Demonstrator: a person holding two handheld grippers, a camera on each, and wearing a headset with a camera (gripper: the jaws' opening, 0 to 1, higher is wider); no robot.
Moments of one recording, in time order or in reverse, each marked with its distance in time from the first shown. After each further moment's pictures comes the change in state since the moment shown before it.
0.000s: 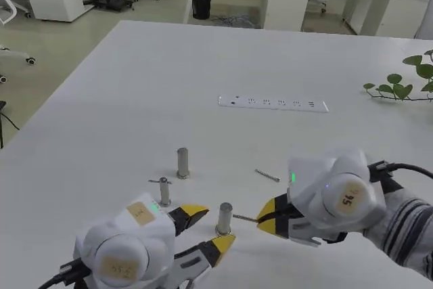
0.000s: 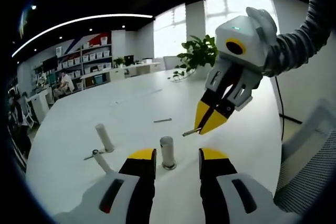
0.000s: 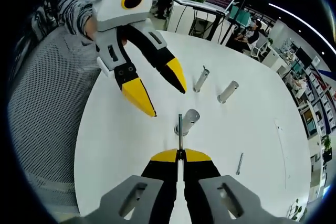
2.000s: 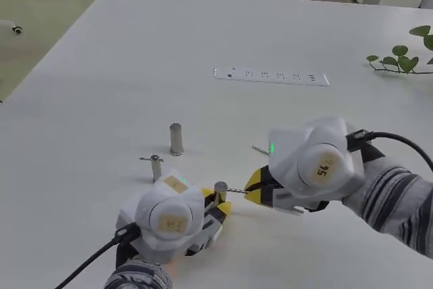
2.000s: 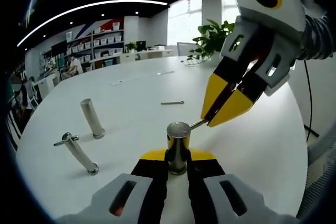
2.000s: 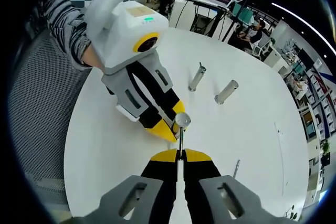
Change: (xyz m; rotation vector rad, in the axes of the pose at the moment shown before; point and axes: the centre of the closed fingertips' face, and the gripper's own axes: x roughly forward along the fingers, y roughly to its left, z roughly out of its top) left arm 0.059 0.015 -0.037 -0.080 0.083 0.072; right arm 0.018 -0.014 0.005 -0.031 0.020 0.005
